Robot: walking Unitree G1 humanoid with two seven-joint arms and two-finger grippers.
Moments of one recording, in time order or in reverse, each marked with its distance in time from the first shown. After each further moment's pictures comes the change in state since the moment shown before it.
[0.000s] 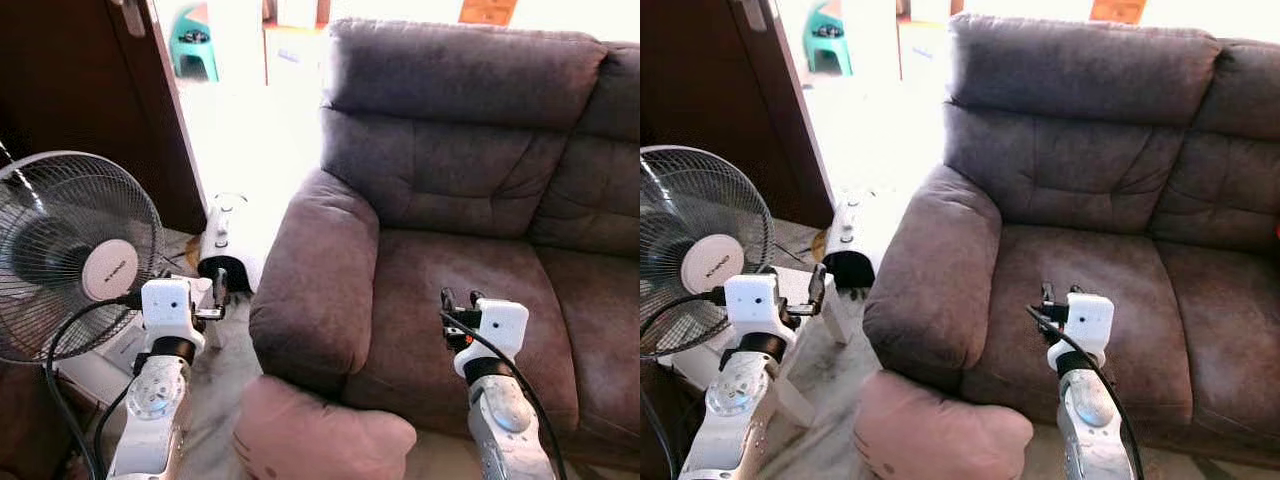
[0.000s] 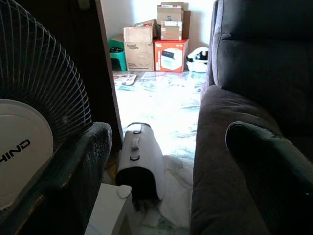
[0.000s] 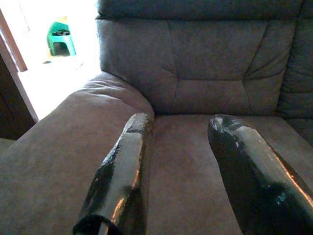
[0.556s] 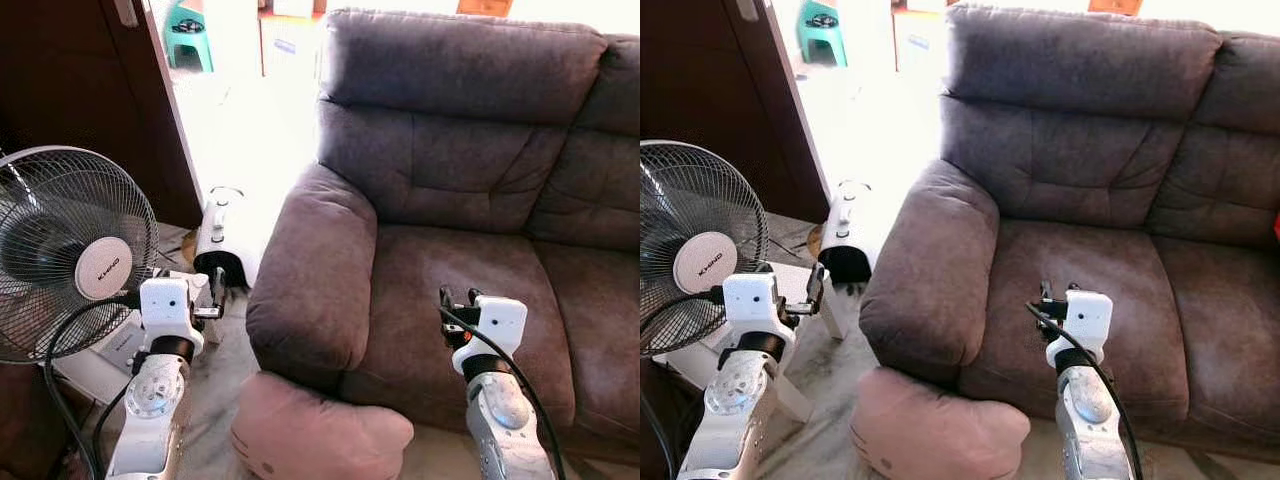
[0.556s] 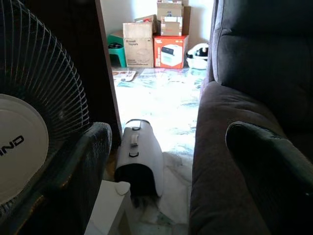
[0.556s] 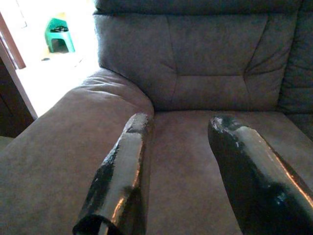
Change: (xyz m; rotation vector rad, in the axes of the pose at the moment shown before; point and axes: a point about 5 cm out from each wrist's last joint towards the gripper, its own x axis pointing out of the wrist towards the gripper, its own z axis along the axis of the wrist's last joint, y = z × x) left arm 0.001 0.001 0.003 0.000 -0.004 0.006; right arm 0.002 0.002 0.001 0.013 0.002 0.003
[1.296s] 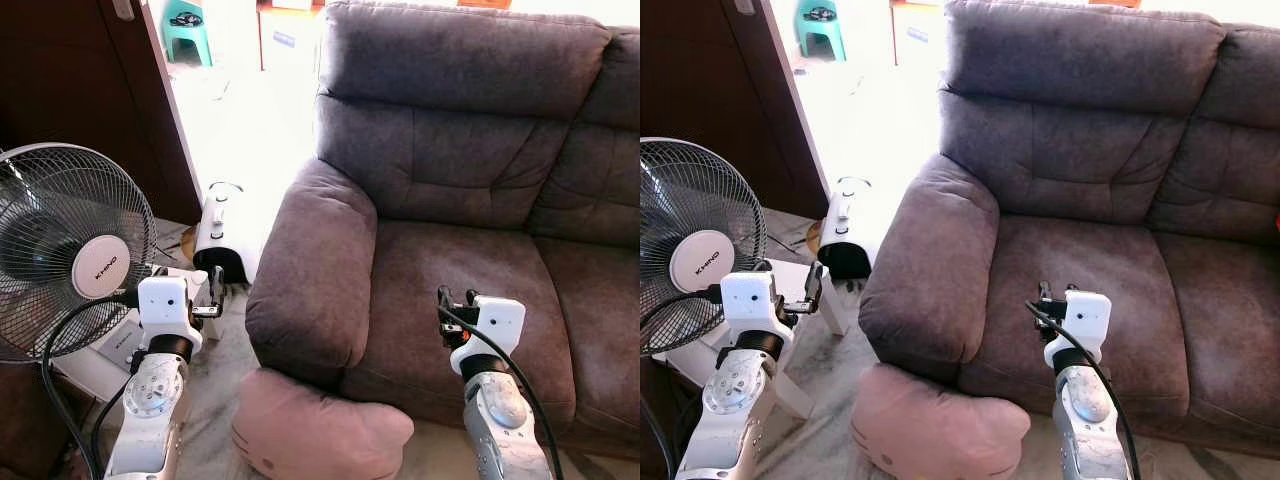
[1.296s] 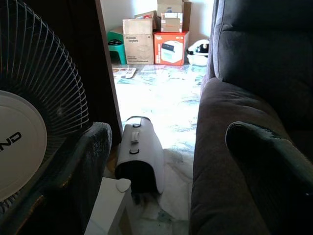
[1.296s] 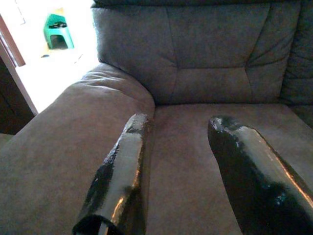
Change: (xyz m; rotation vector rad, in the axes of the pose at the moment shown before) left arm 0.000 0.001 0.000 0.001 0.003 0.003; right arm 0.000 0.002 -0.001 0.017 0.011 0.000
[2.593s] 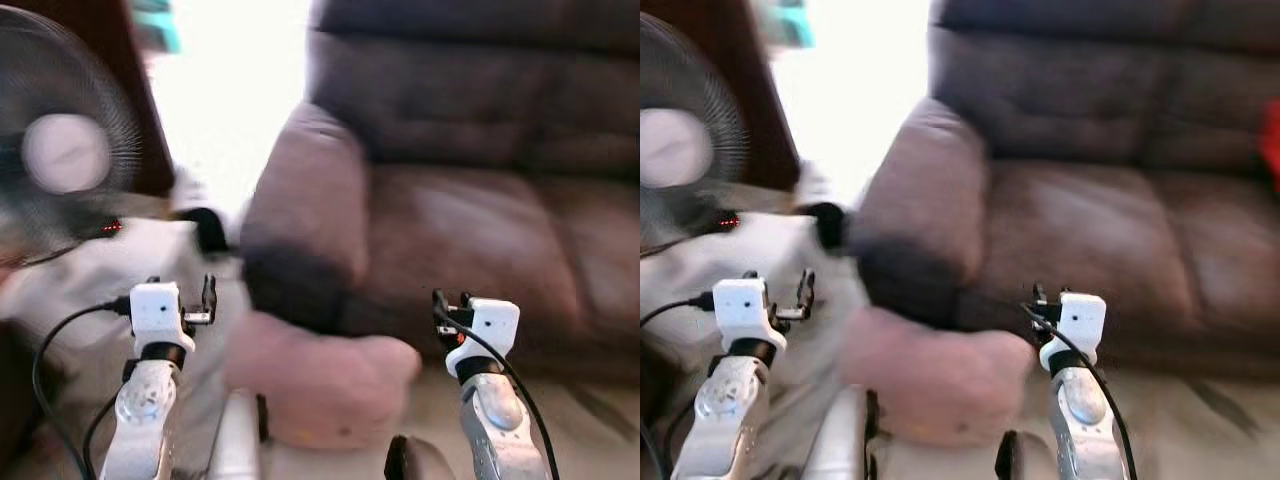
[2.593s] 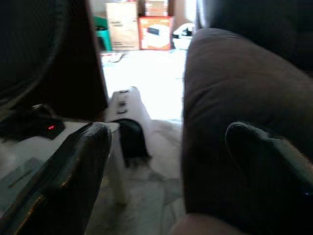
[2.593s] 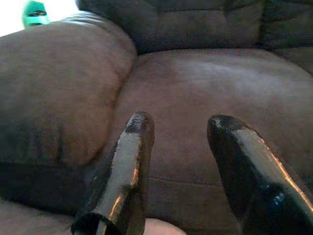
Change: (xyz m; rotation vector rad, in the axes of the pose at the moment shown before) left arm -0.006 0.007 -0.005 0.008 0.032 0.025; right arm -0.001 0.004 -0.003 0.004 0.012 0.020
